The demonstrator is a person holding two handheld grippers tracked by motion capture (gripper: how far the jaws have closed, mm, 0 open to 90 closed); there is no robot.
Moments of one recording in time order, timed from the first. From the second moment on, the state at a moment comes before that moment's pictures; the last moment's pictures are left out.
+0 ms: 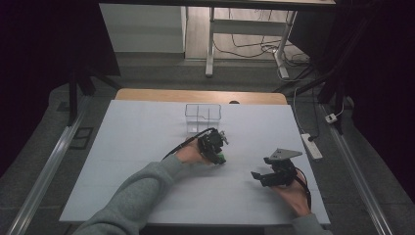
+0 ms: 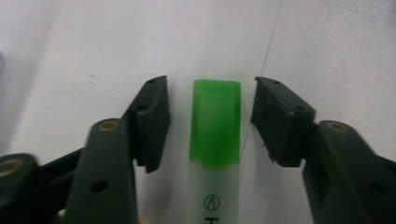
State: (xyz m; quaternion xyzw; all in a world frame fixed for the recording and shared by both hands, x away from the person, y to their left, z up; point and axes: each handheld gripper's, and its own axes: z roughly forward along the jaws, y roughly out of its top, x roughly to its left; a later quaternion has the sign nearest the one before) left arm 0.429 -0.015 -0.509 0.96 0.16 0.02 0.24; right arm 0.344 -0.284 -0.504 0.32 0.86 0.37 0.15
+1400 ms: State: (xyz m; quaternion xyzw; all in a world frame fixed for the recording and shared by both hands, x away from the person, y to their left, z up) left arm 0.420 0.033 -0.459 0.92 0.19 0.06 0.34; right arm 0.344 -0.285 -0.504 0.32 0.86 0.37 0.15
